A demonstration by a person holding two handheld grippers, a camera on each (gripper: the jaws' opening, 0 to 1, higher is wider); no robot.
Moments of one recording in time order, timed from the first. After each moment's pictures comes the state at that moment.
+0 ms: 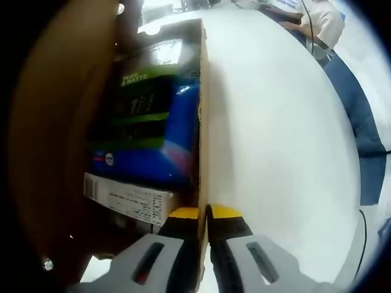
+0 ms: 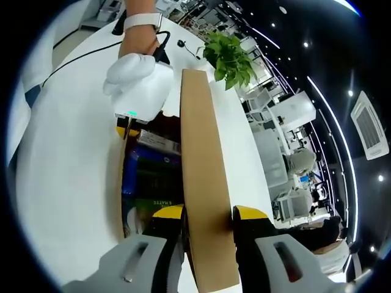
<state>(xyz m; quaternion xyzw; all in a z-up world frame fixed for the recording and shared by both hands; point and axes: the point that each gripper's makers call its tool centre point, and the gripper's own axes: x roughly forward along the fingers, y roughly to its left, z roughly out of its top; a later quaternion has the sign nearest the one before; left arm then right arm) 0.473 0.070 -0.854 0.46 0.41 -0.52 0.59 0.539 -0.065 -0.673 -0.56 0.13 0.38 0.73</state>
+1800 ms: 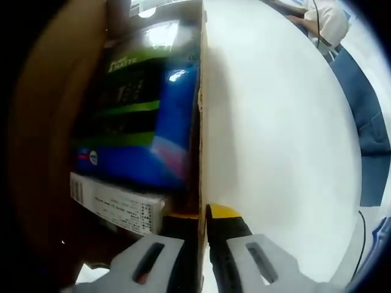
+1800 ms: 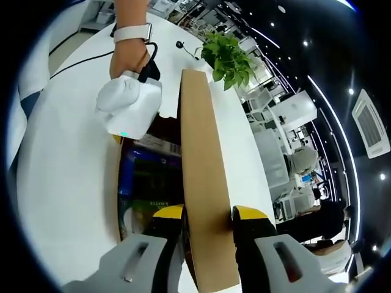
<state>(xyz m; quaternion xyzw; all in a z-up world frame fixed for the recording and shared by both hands) 0.469 0.070 -0.865 0.47 0.44 -0.51 0.57 0.547 -0.064 -0.667 -0.55 0.13 0.39 0.73</state>
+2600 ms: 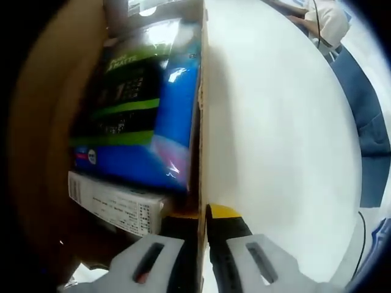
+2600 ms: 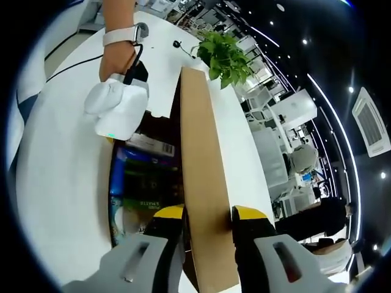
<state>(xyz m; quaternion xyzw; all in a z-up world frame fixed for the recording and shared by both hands) 0.474 0.070 -0.872 0.46 0.44 -0.51 0.57 0.566 -0.066 -0.660 -0.55 0.13 0.38 0.73</state>
